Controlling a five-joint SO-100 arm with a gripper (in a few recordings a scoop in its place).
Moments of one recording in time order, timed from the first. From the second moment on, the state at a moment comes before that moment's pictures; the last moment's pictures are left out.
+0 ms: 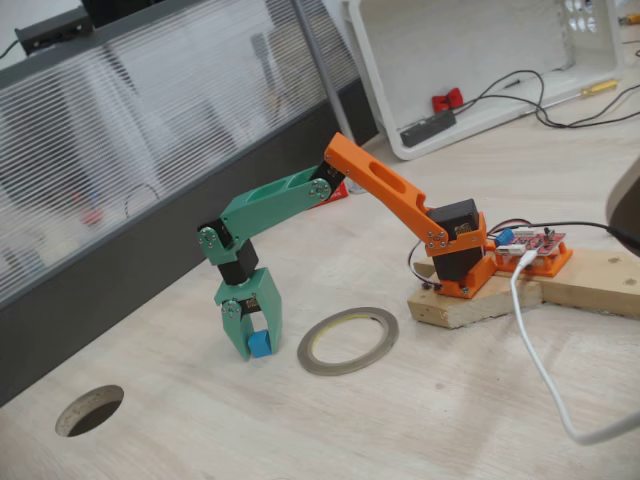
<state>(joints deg) 54.6 56.8 65.3 82.1 85.2</state>
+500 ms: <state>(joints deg) 54.8 56.8 65.3 82.0 85.3</state>
